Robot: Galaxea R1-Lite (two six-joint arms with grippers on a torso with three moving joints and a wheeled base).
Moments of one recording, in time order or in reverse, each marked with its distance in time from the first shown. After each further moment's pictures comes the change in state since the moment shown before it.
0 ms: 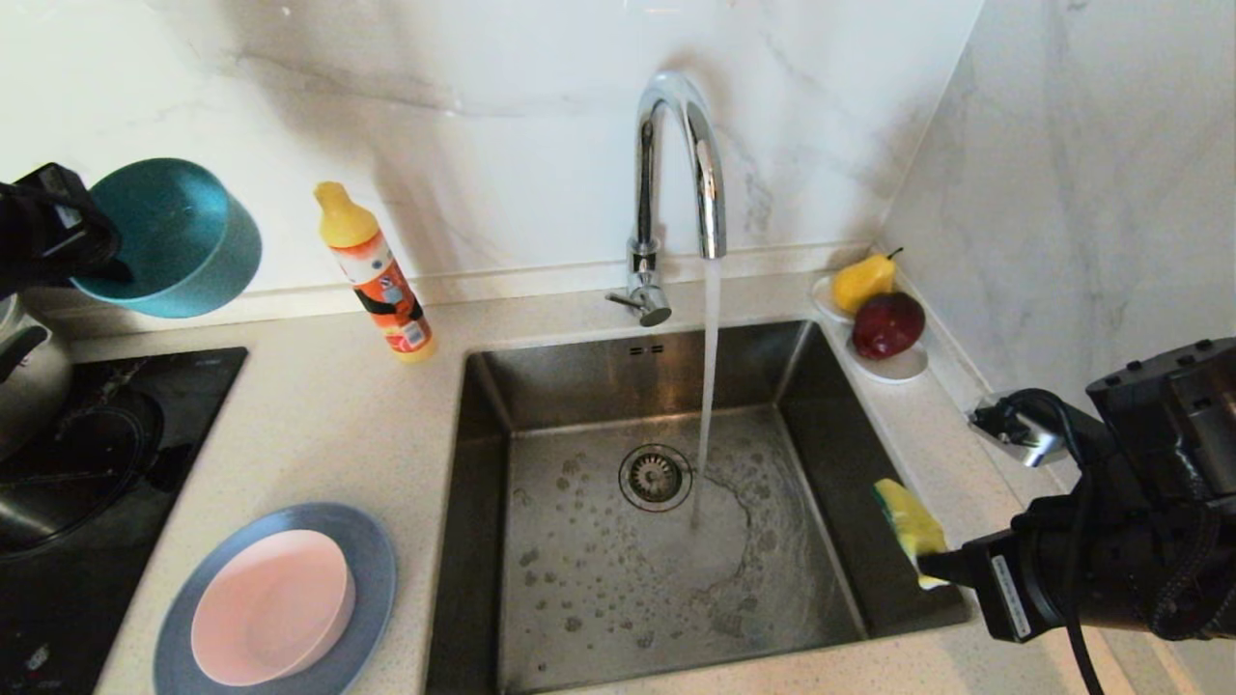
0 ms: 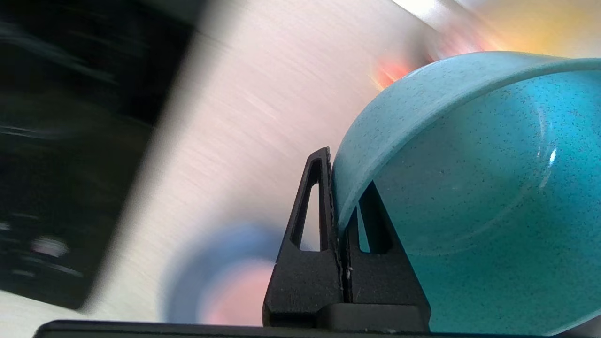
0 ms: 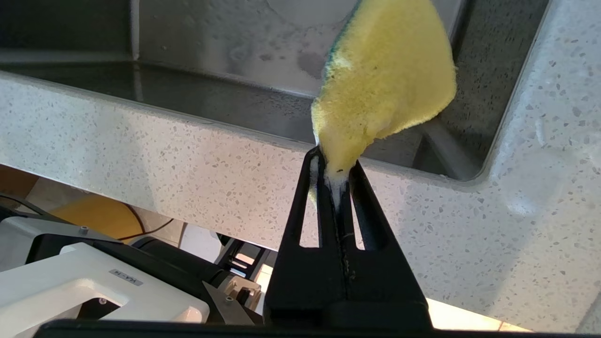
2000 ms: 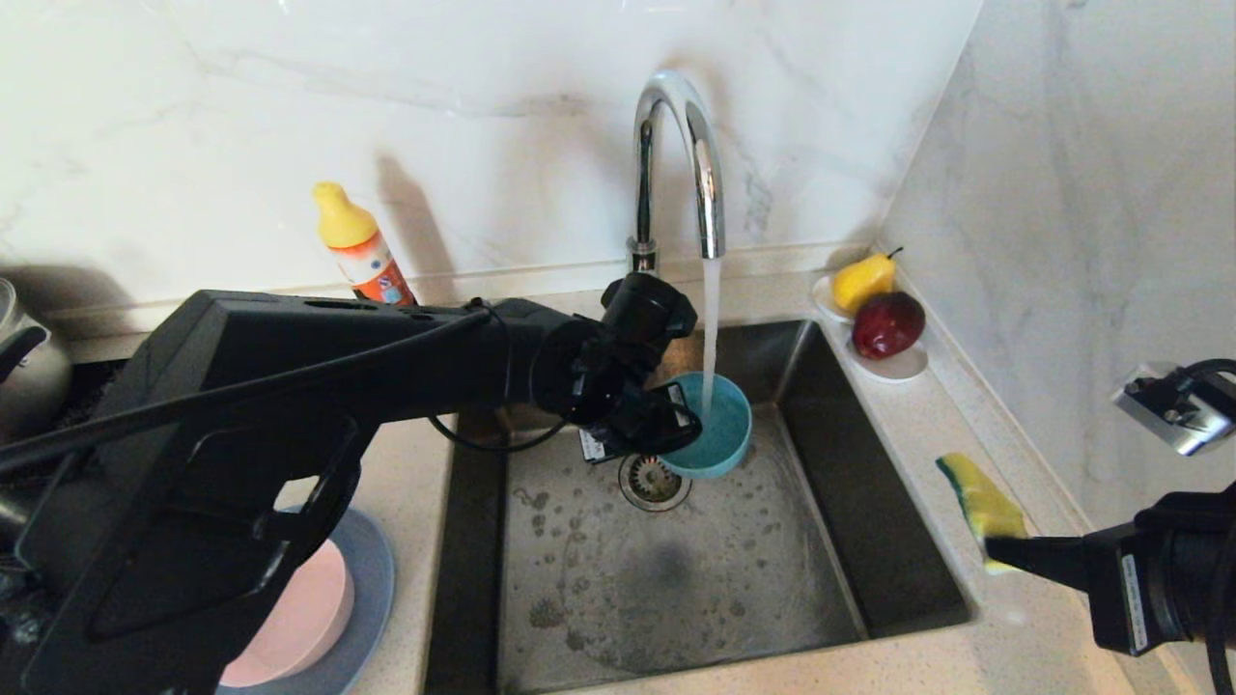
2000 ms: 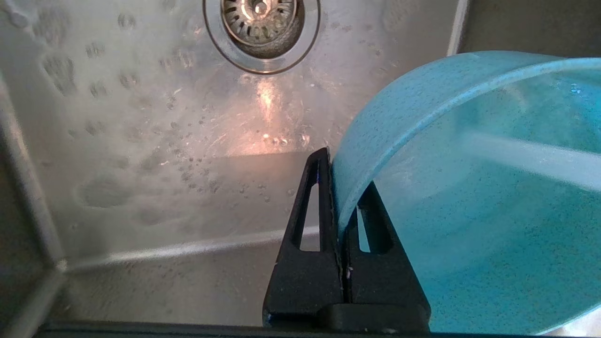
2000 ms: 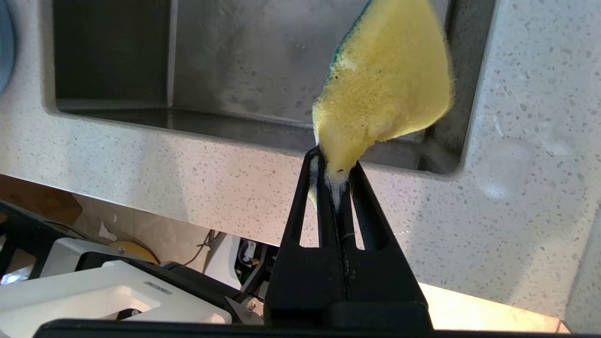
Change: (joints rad) left arm -0.866 0.709 -0.127 -0.334 0.209 -0.323; right arm -0.008 -0.209 0.042 0.003 -0.014 0.061
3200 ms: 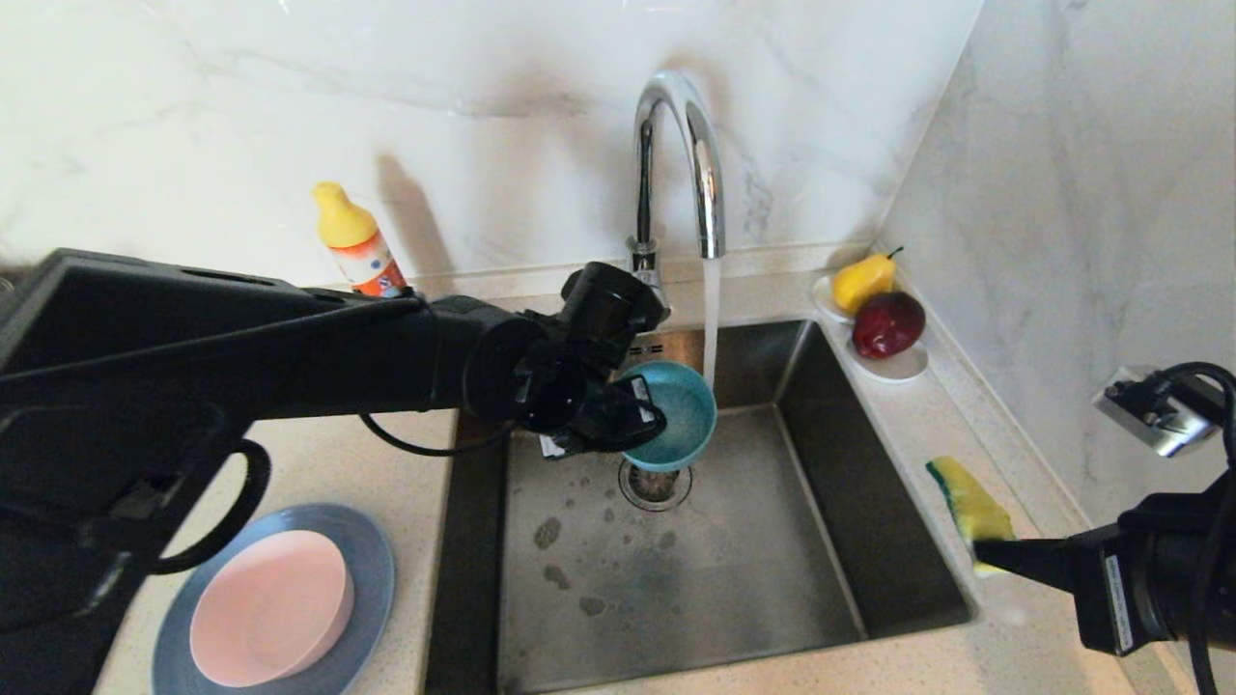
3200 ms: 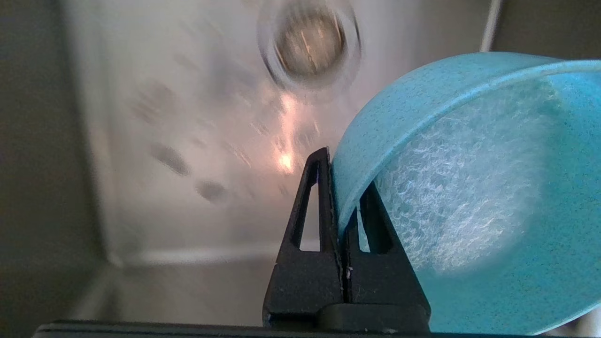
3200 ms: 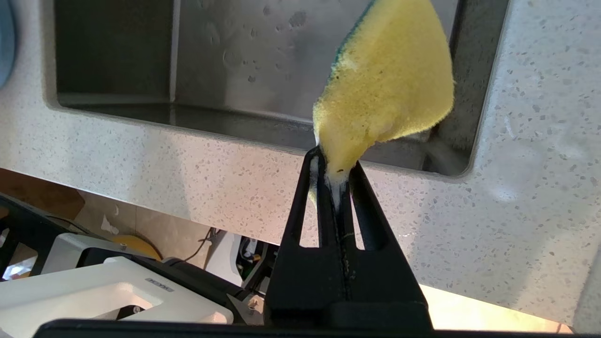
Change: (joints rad) left arm 0.017 -0.174 0.258 -0.131 0.123 0.027; right arm 0.007 0.024 -0.002 -0.008 0.012 -0.001
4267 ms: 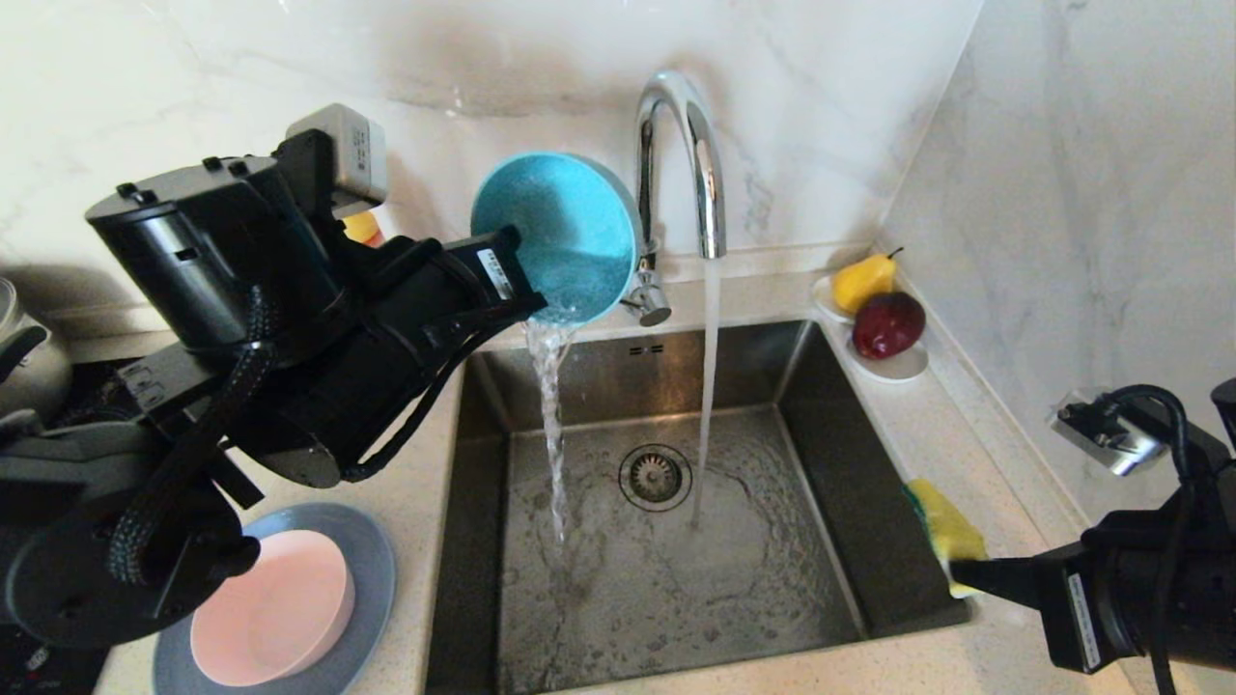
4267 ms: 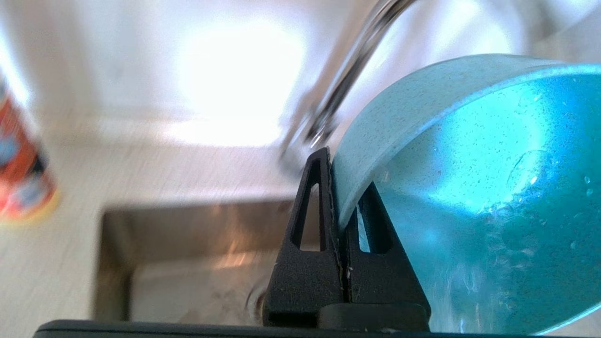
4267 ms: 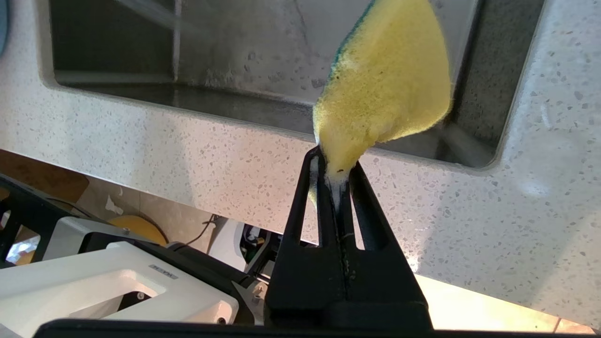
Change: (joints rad) left arm 0.027 -0.493 0.767 -1.261 0.059 0.525; right arm 0.041 0.044 0.012 -0.005 0.002 0.018
